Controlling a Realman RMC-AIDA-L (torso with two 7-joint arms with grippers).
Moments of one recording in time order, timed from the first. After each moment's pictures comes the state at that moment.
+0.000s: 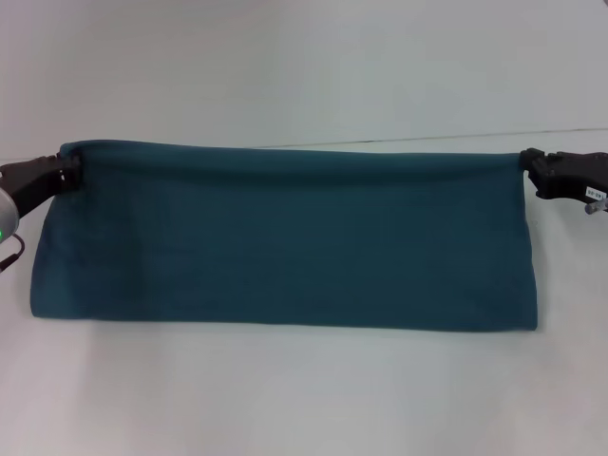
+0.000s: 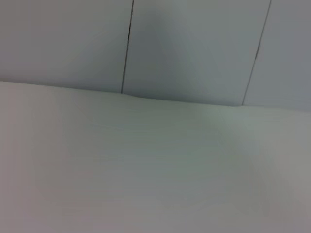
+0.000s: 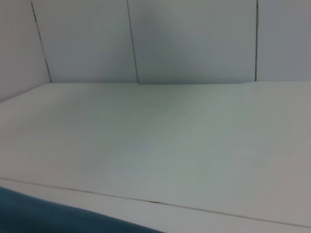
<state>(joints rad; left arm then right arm) -0.79 -2.16 0.22 0.51 2.02 0.67 -1.35 0.62 2.09 -0.35 -0.60 -2.02 -0.95 1.36</state>
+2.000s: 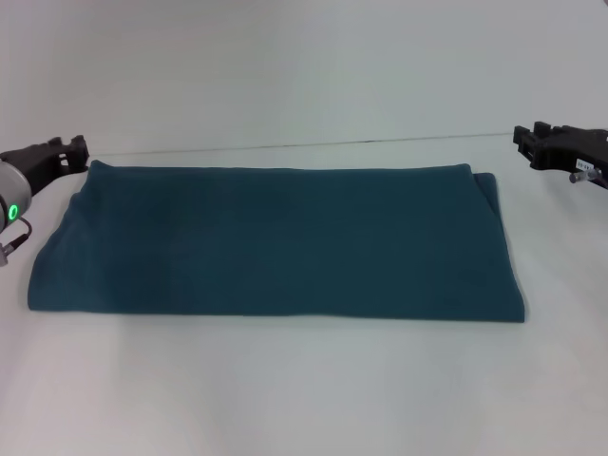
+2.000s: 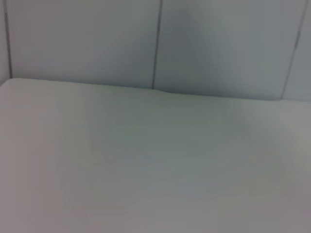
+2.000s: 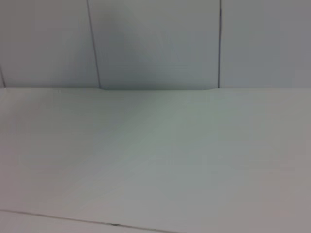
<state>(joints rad) -0.86 -2.16 0.28 0.46 1.94 0.45 -1.35 0.68 2.09 -0.43 -0.55 -1.92 -0.73 1.35</state>
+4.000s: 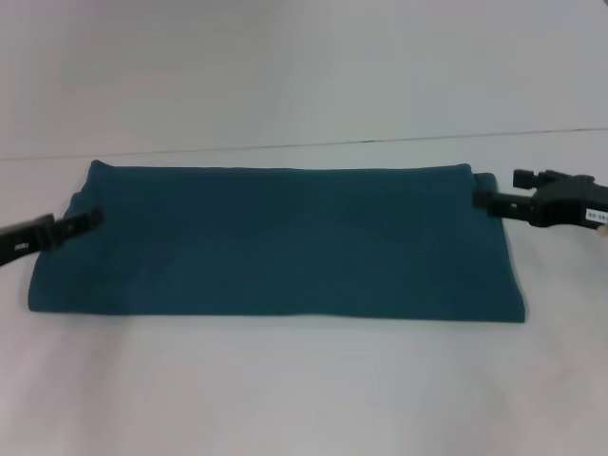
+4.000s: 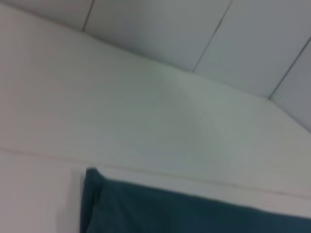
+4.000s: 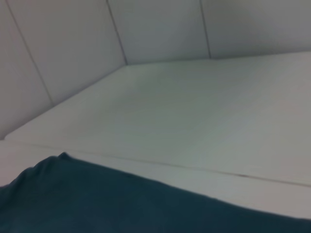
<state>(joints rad) -0.53 -2.14 0.50 0.80 2.11 1.08 -1.91 0.49 2.07 -0.64 -0.84 -2.00 -1.21 1.69</state>
